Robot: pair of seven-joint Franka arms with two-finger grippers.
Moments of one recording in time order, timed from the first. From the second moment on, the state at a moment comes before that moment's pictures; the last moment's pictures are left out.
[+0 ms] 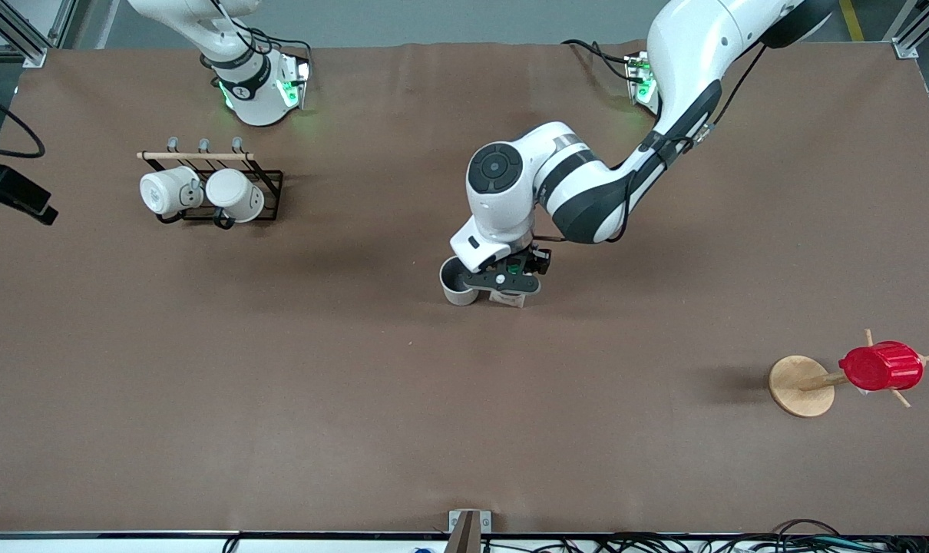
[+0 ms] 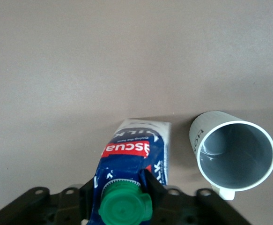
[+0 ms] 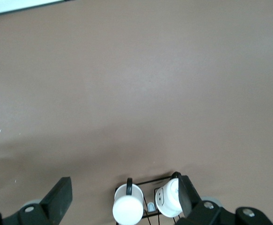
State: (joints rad) left arm -0.26 0.67 -0.65 -1.47 0.53 1.91 -0.83; right arm 0.04 0.03 -0.08 -1.45 -0.05 1.51 0.17
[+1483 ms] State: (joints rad) left arm -0.26 0.18 0.04 -1.57 0.00 1.84 -0.18; right arm 0.04 0.03 -0.07 -1.45 -0.04 1.50 0.11
